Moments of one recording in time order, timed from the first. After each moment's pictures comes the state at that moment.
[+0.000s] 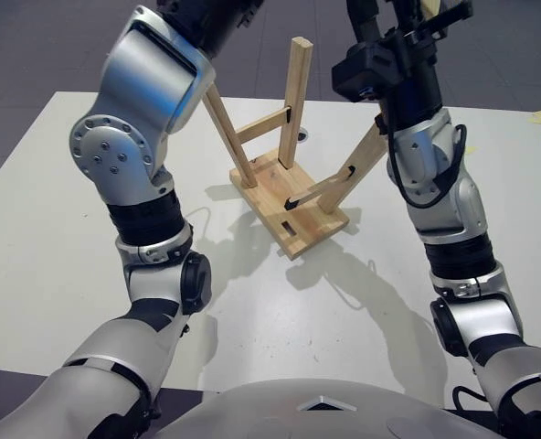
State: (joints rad) left arm -0.93 0.05 0.24 -0.20 -1.40 0.70 0.30; right arm -0.66 -0.35 0.21 -0.08 -0.70 -0.20 -0.16
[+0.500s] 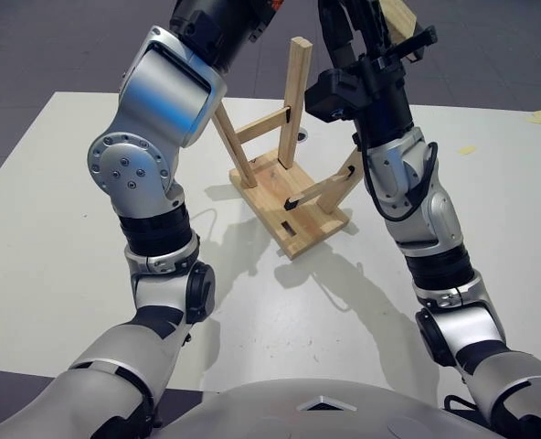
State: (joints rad) left arm -0.88 0.04 0.20 -0.24 -1.32 0.66 0.30; right arm -0.60 -0.29 0.26 -0.12 -0.79 -0.16 -0.16
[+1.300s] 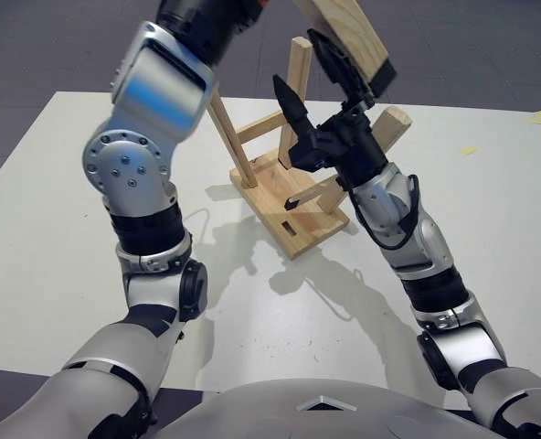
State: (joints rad) left arm -0.92 0.14 0.22 -0.22 -1.14 0.63 0.20; right arm -0.48 -0.30 0.27 -0.15 -0.61 -0.27 -0.03
